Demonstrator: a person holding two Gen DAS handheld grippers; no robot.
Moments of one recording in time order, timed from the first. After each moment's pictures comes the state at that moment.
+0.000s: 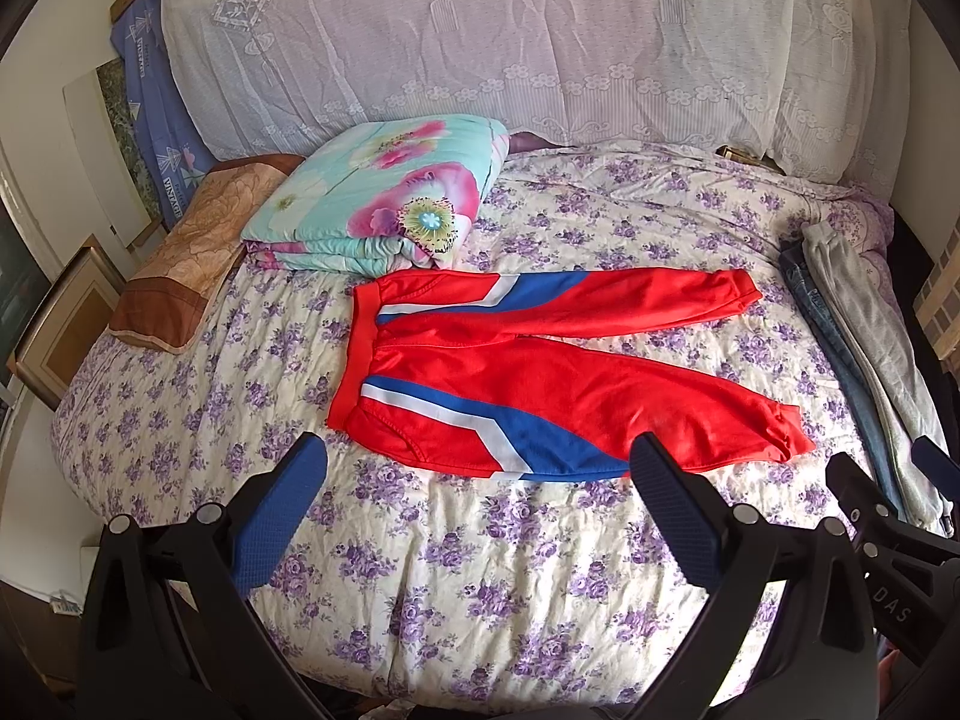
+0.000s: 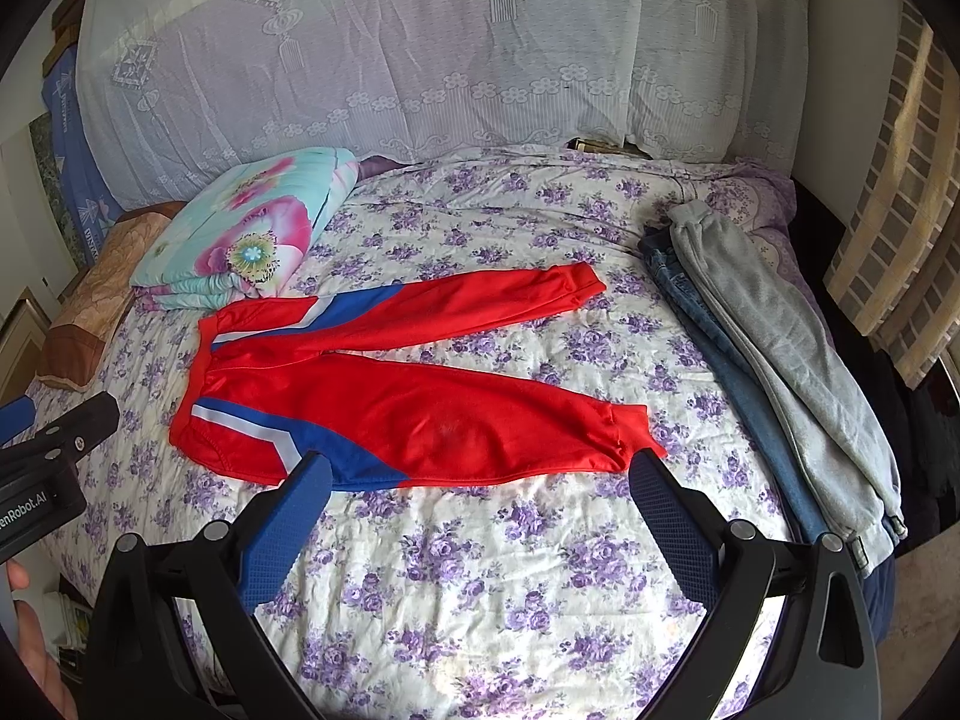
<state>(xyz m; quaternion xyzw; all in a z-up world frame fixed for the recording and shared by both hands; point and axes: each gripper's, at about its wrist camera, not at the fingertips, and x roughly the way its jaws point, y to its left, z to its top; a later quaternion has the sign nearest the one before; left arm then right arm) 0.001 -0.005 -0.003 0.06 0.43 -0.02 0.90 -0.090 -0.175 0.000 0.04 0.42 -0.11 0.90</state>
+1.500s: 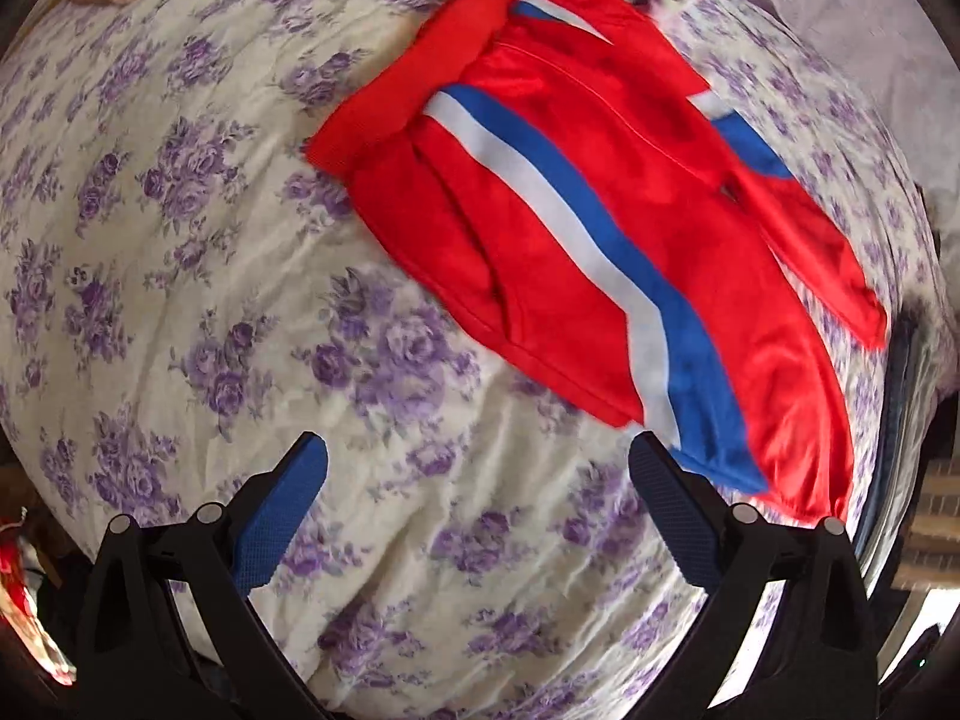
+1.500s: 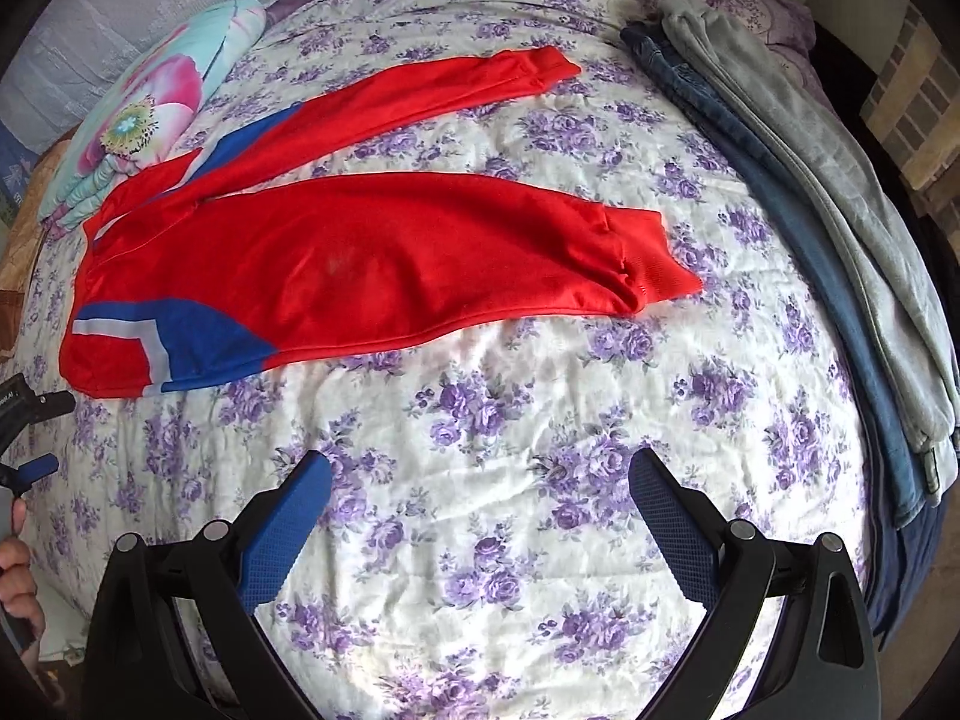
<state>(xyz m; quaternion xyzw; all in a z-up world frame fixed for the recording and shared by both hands) 0.113 0.142 -0.245 -0.20 0.65 0.04 0.74 -0.052 -0.231 -0.174 0.10 0.57 -0.15 0.80</state>
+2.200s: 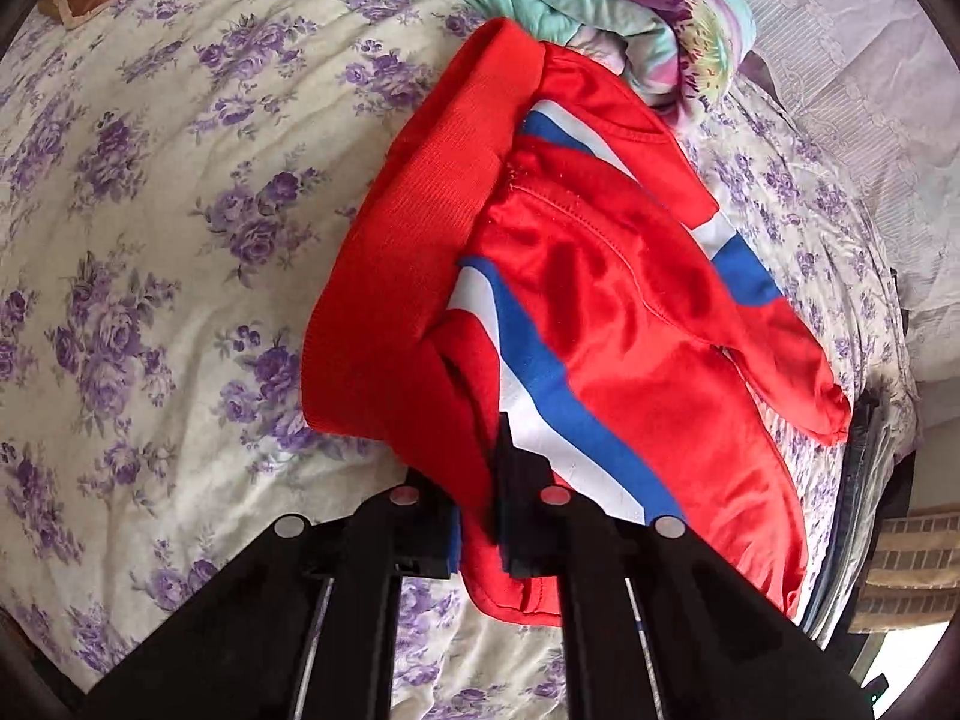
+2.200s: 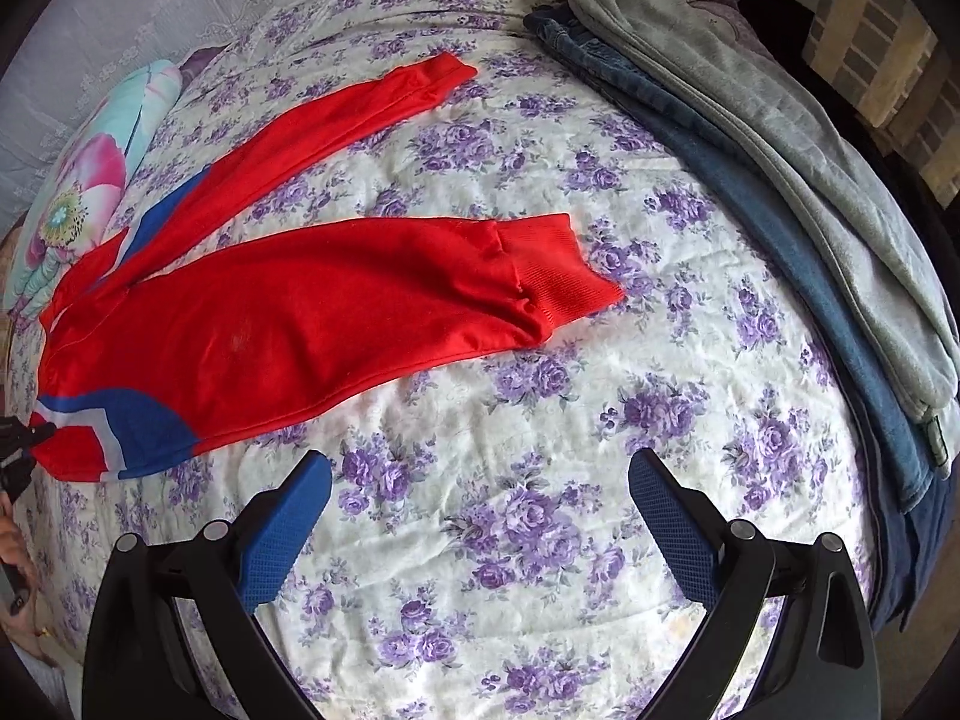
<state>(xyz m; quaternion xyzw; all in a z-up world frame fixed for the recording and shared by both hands) 0.171 0.177 -0.251 -0.24 0.59 0.00 0.77 -0.052 -0.306 -0.190 0.20 0.54 -0.19 0.80</state>
